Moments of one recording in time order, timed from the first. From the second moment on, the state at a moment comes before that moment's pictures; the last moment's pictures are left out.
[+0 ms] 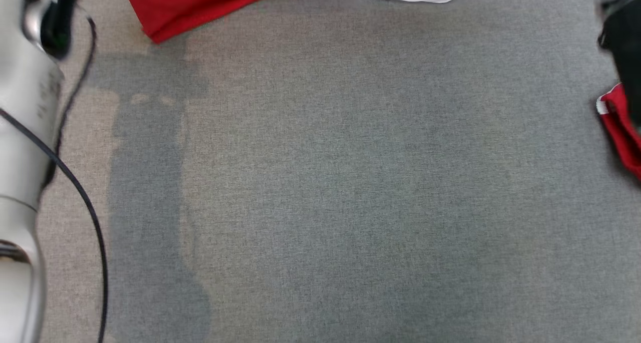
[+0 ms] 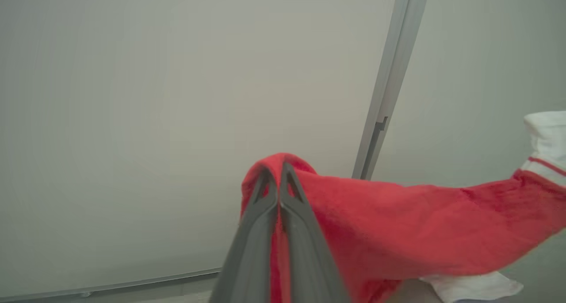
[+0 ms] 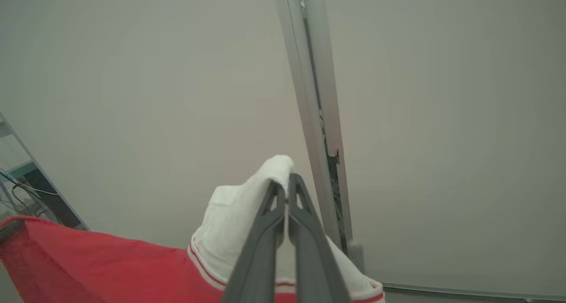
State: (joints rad) left arm -1.35 0.28 -0.50 1.04 -0.67 -0.12 -0.19; right arm -1.46 -0.19 0.51 0.95 0.79 0.13 -0.07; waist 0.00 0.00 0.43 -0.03
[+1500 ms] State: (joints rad) left arm 0.25 0.49 -0.21 -0.30 -0.57 0.21 -0.02; right arm 0.37 -0.09 0.14 -0.43 0.55 0.13 0.31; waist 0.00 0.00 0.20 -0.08
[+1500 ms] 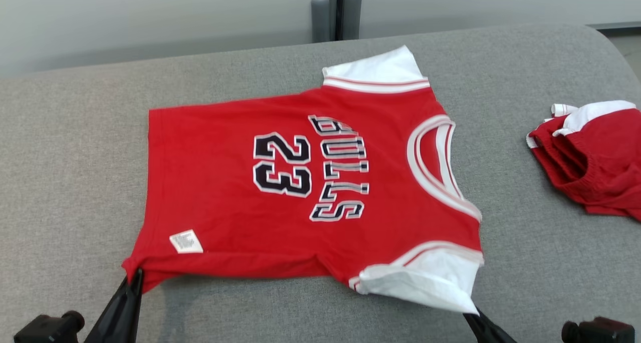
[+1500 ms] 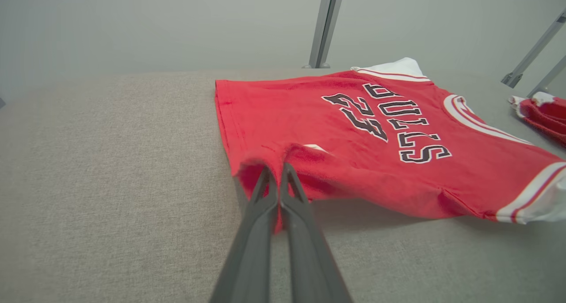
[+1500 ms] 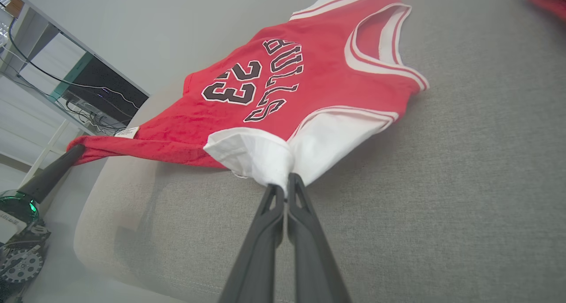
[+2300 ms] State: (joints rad) left arm 0.23 0.56 -0.19 -0.43 -0.60 0.25 0.14; right arm 0.10 -0.19 0.09 -0.45 0.49 0.13 0.34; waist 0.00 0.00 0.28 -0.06
